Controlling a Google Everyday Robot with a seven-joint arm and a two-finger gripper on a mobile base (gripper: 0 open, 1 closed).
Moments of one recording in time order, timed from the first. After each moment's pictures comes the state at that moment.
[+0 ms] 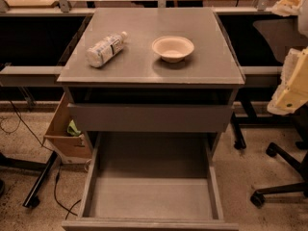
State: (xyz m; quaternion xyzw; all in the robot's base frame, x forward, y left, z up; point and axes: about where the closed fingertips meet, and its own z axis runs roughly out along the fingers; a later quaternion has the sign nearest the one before) arm 0.425 -0.193 1.042 -0.60 0.76 -0.10 0.24
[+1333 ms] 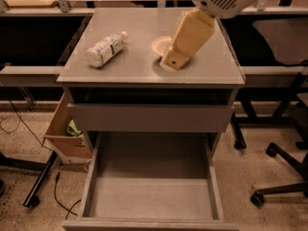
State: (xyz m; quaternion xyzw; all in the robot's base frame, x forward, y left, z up) arm 0.494 -0.057 1.073 -0.56 0.74 -0.06 0.37
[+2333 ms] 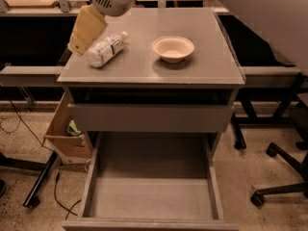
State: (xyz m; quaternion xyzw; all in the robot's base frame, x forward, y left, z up) arm 0.573 0.107 1.045 -0.51 0.77 0.02 0.39
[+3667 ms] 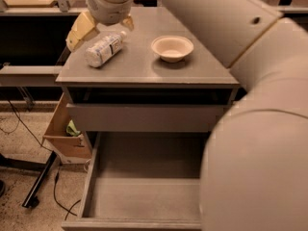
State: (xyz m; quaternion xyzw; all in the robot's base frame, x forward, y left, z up) arm 0.654 0.125 0.965 -0.35 0.90 0.10 0.23
